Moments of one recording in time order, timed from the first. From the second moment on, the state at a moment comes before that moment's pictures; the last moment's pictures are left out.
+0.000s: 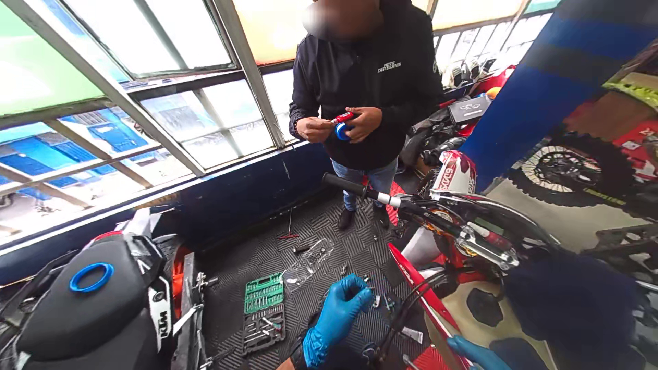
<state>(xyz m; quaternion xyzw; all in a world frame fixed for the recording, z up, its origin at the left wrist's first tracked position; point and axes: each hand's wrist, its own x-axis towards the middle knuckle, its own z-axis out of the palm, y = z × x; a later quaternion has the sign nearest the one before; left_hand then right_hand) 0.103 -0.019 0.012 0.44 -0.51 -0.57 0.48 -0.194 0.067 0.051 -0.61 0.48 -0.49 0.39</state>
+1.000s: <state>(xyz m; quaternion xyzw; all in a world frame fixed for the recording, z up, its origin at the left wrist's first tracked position) 0.109 -0.027 0.016 0.45 -0.51 -0.55 0.48 -0.179 0.027 0.040 -0.64 0.46 -0.48 0.40</state>
